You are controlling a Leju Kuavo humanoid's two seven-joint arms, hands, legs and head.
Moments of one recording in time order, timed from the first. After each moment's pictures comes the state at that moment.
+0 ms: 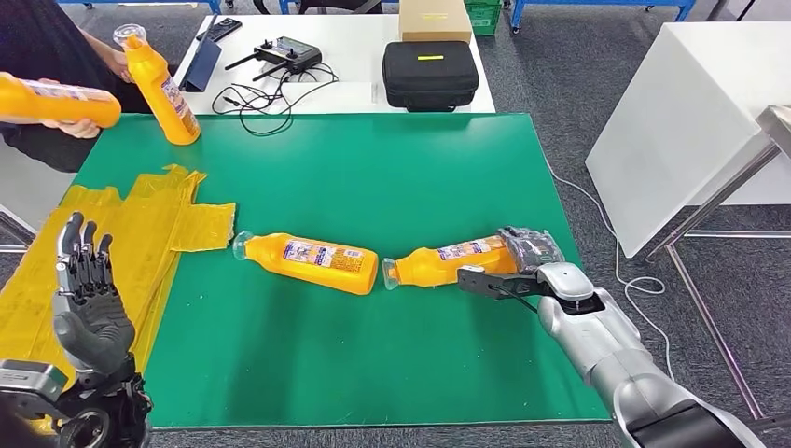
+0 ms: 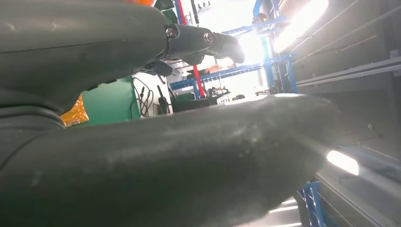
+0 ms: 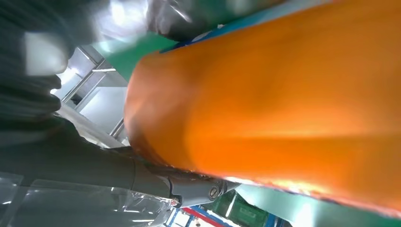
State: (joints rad) left arm 0.07 -0.02 0.07 -1.40 -0.09 0.08 -0.70; right arm -0.61 -0.21 0.49 -0.32 1.11 0.06 -0.01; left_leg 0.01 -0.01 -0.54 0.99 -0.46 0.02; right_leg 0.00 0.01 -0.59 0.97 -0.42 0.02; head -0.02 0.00
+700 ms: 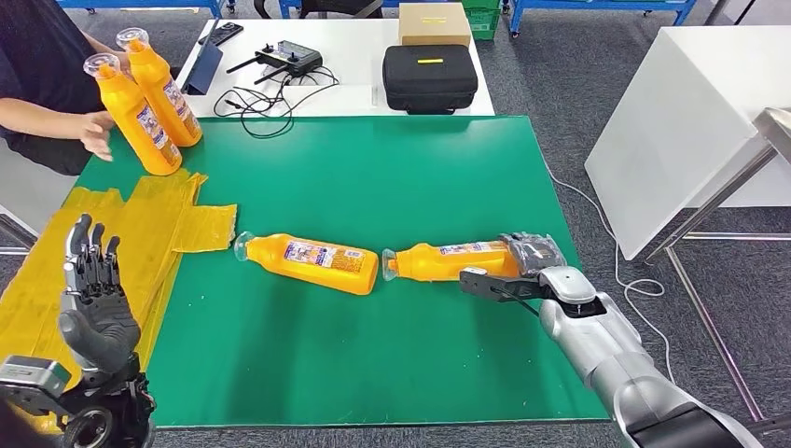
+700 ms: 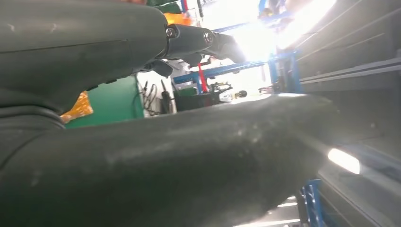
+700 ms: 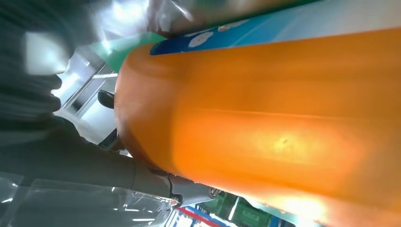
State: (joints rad) left arm 0.06 -0.01 0.06 -1.35 -0.06 0.06 -0.70; right arm -0.59 -0.21 0.46 -0.30 1.07 0.02 -0.04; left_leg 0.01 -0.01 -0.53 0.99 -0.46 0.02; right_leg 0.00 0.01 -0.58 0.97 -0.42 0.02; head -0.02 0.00
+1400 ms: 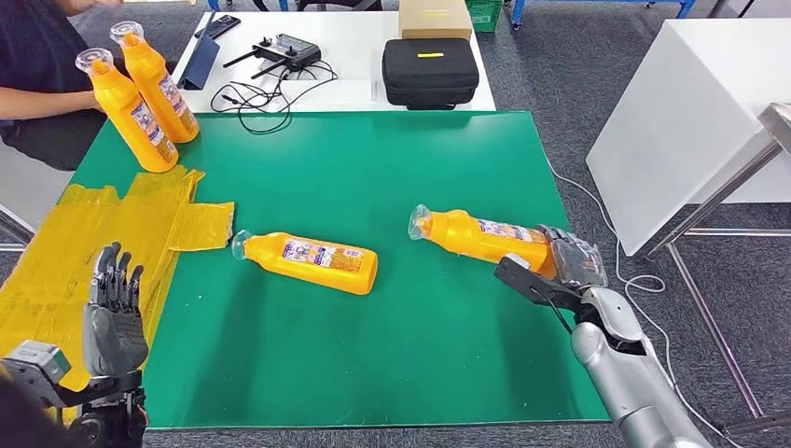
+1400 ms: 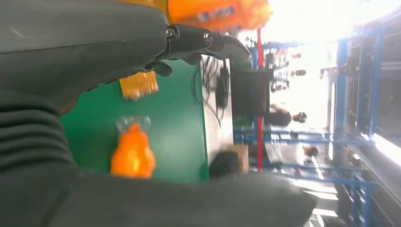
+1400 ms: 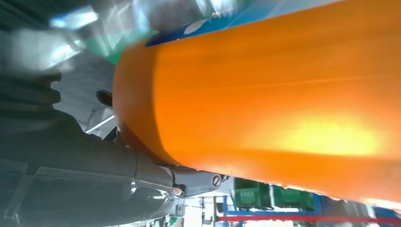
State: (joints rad) left arm 0.05 -0.05 0.23 -1.16 0.03 -0.21 -0.63; right arm -0.35 -0.26 0.21 -0.67 0.88 -0.16 -0.06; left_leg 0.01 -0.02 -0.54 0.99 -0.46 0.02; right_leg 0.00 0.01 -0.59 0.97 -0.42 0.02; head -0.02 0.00
